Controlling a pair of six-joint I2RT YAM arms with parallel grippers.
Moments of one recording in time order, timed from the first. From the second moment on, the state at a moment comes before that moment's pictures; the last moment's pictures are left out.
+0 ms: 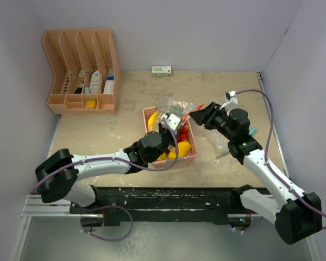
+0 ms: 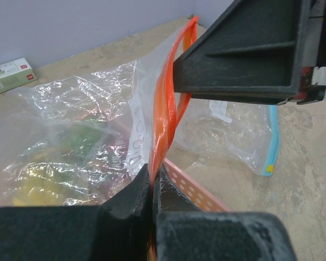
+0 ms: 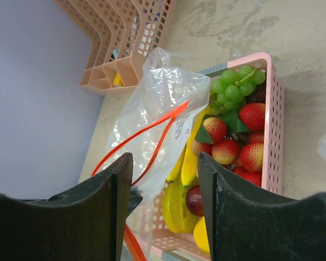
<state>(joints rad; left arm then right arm) -1.08 1.44 0.79 0.61 -0.45 -0.05 0.35 0.99 0.69 0.13 -0.23 0.75</state>
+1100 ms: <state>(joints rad) -1.08 1.50 0.80 0.65 -0.36 -0.09 0.35 0.97 0.69 0.14 -0.25 0.72</state>
